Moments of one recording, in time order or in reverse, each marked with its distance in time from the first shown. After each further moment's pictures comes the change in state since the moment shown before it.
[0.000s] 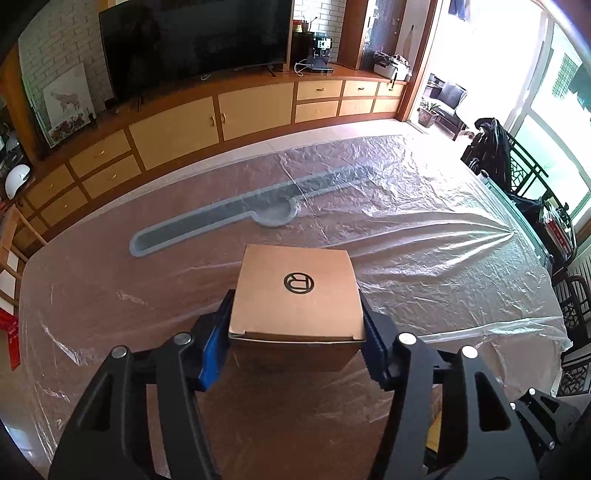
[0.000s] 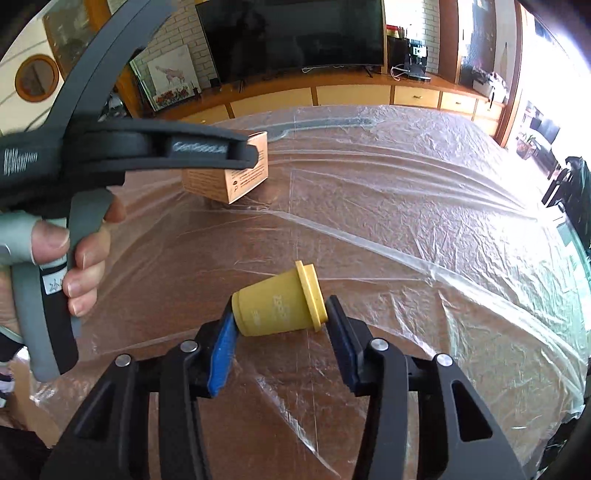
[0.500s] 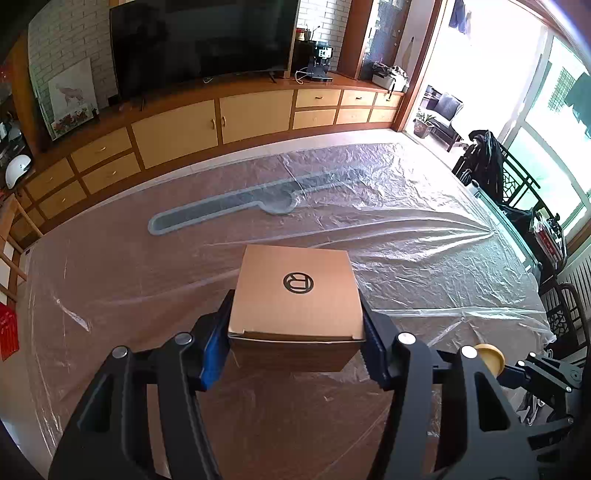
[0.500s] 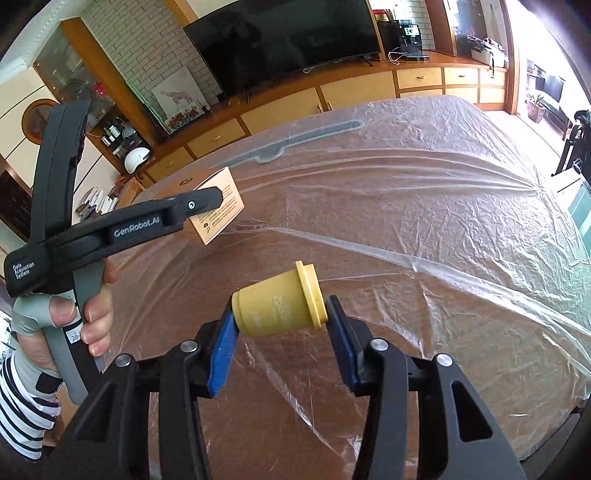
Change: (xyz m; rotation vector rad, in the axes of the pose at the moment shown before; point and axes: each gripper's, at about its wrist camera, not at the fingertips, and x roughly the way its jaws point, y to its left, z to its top) left arm -0.035 0.006 -0.020 -0.037 -0.031 -0.030; right arm -0.026 -0.031 0.006 0.112 -0.016 0.141
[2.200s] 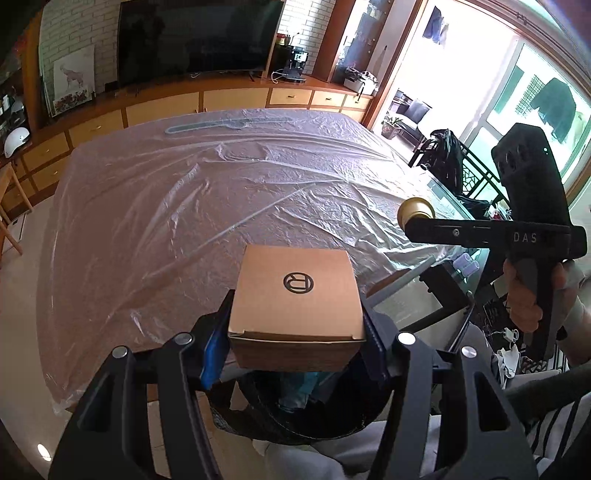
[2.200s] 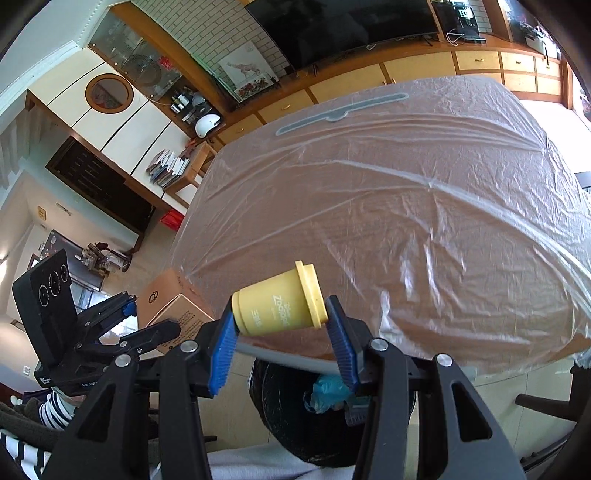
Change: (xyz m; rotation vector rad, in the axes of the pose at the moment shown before) left arm -0.149 -0.056 -0.181 -0.020 -0.010 -0.133; right arm -0.107 -0.011 -0.088 -0.085 0.127 0.277
